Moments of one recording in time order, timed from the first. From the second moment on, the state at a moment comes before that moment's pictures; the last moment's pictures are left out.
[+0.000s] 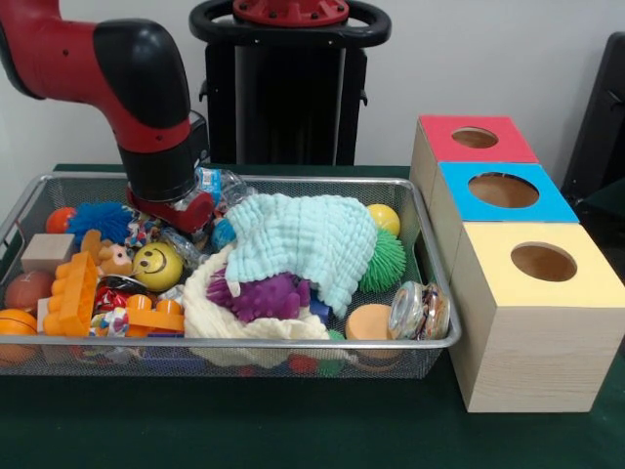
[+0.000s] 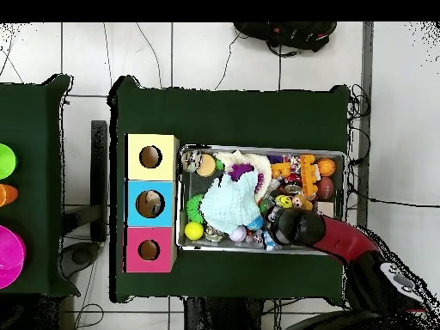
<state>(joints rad) -0.73 -0.40 0.14 1.69 -0.32 0.43 2.00</state>
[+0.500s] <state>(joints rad) -0.66 -0.39 0.12 1.65 -0.33 0.47 2.00</state>
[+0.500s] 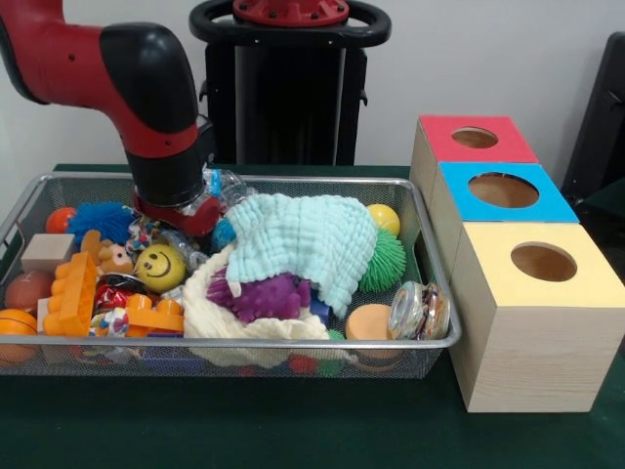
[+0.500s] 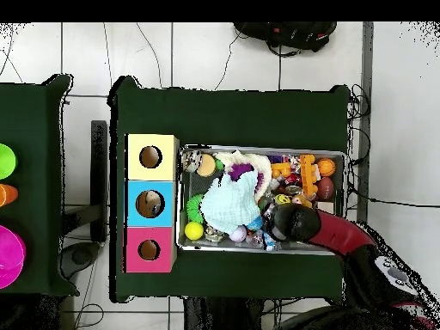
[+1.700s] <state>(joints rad) -0.58 -0.36 0.15 1.43 -0.36 0.90 1.98</state>
